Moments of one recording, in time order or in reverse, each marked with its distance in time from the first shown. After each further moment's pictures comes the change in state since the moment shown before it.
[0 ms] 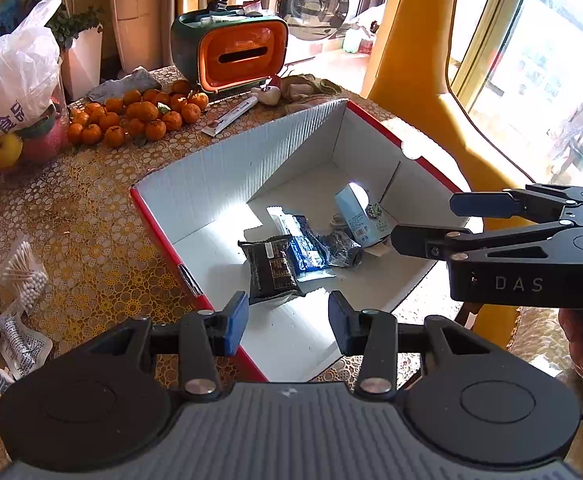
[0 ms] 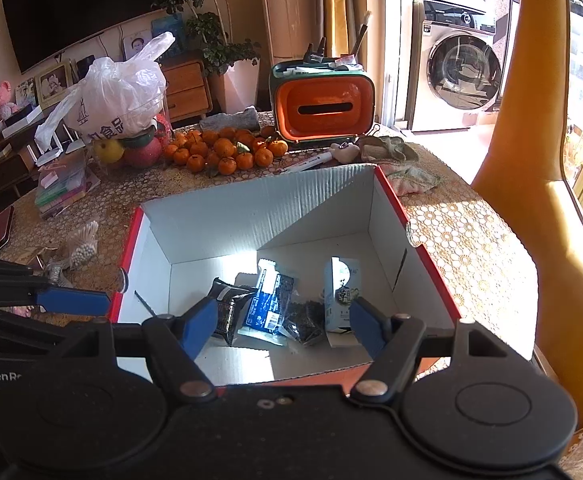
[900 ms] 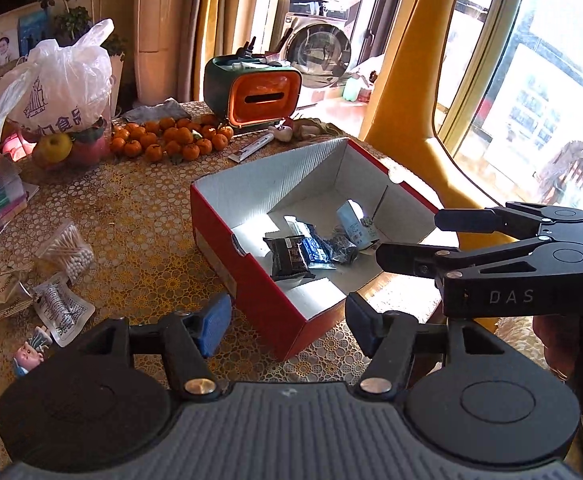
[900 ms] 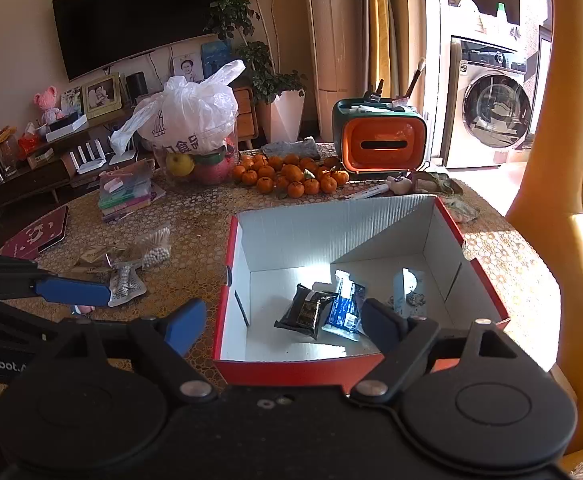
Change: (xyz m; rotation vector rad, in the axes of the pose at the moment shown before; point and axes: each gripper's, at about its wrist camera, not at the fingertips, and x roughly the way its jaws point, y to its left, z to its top) left arm -0.087 0.031 -0.065 -0.054 -0.151 -0.014; right arm -0.051 0.067 -0.023 -0.065 -0.095 0.087
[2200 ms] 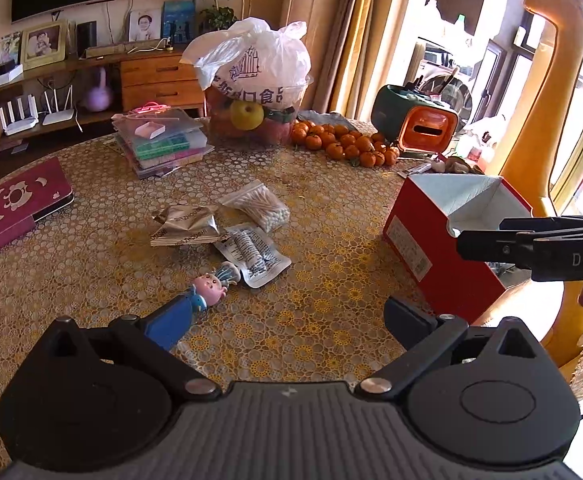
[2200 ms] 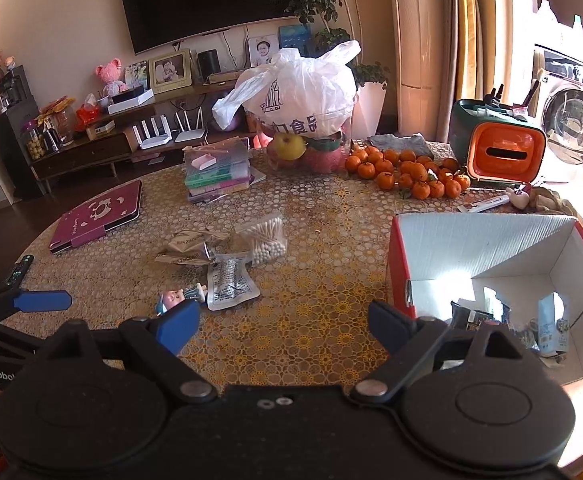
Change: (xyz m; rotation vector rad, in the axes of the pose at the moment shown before) left arm -0.061 0.151 -0.090 -0.236 -0.108 0.260; right arm 0.058 0.126 0.008 -0.095 0.031 0.159
